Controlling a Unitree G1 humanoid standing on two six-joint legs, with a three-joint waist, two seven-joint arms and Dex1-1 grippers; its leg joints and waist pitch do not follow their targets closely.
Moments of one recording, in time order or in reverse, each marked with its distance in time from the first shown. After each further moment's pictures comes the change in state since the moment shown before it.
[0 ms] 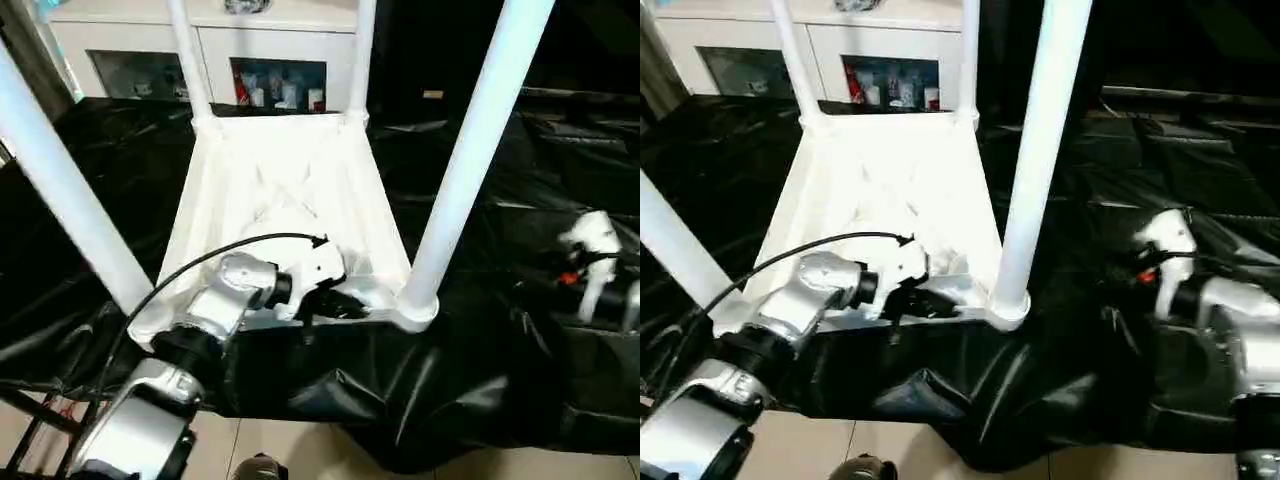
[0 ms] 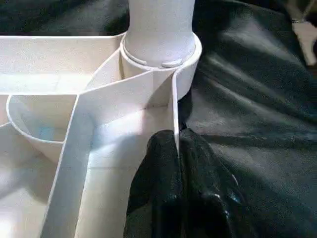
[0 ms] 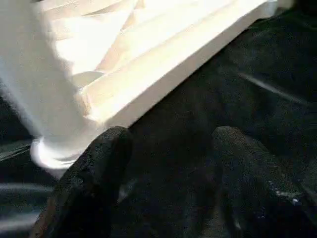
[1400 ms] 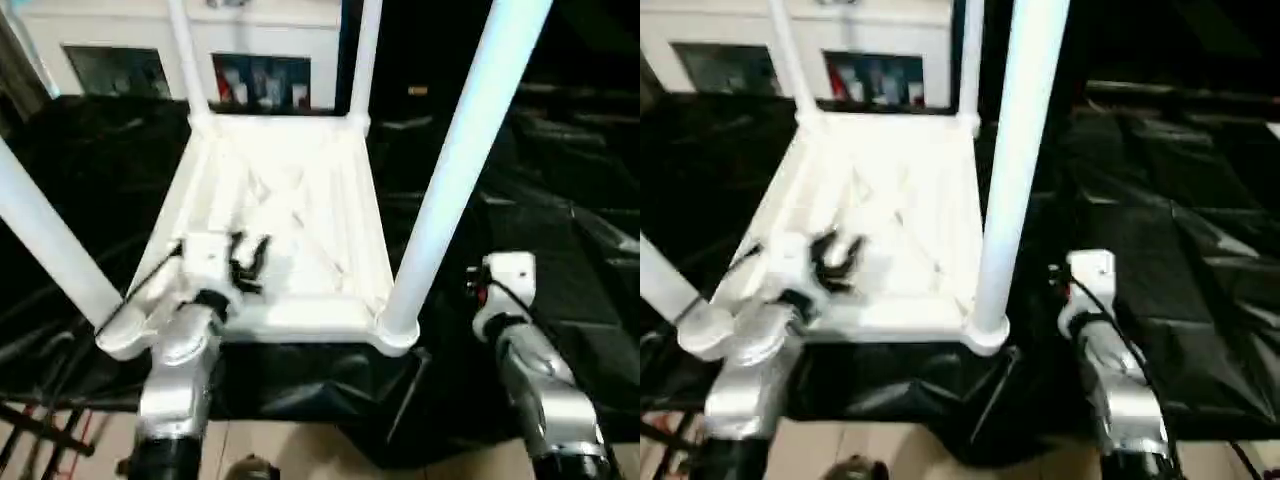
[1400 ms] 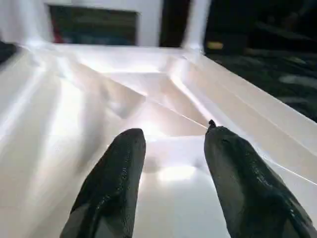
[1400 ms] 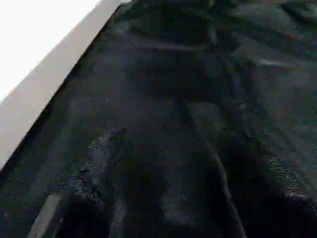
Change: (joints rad) left arm 0.464 -0.213 0.461 -0.561 -0.056 0.009 0.929; right arm 0.176 0.515 0.058 -0.264 -0.200 -0.017 -0.874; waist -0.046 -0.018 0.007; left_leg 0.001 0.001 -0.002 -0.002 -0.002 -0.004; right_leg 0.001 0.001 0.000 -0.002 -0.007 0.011
